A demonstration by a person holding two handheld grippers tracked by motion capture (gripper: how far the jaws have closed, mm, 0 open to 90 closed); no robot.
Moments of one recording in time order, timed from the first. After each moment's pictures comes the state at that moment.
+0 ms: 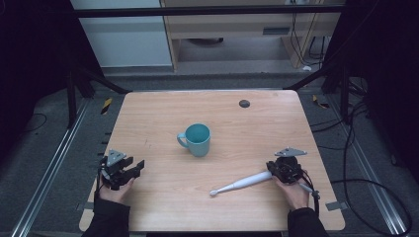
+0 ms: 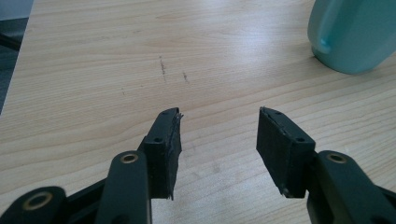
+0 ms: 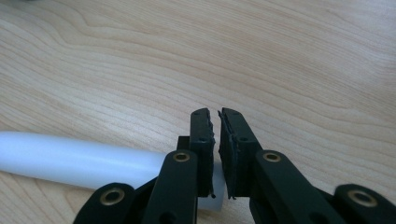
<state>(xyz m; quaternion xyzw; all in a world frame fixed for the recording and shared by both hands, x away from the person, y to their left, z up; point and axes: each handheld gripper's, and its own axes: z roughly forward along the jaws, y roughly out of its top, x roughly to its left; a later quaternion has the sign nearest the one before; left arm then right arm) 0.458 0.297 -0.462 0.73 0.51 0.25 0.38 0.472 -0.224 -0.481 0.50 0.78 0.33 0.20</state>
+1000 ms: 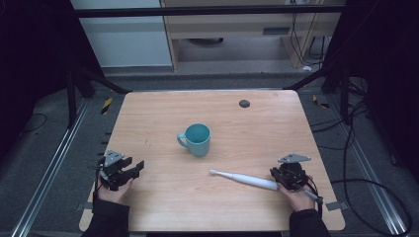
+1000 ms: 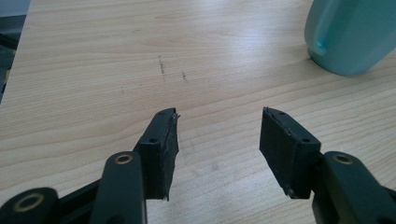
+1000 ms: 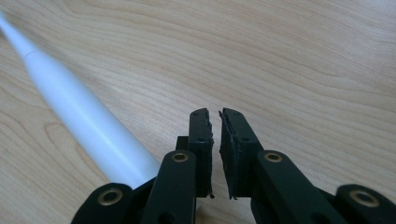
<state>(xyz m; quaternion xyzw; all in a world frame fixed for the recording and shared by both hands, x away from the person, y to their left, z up) 0.456 0.301 -0.461 0.72 0.52 0.25 0.39 0.451 -0.232 -0.480 0.49 0.79 0.31 0.20</state>
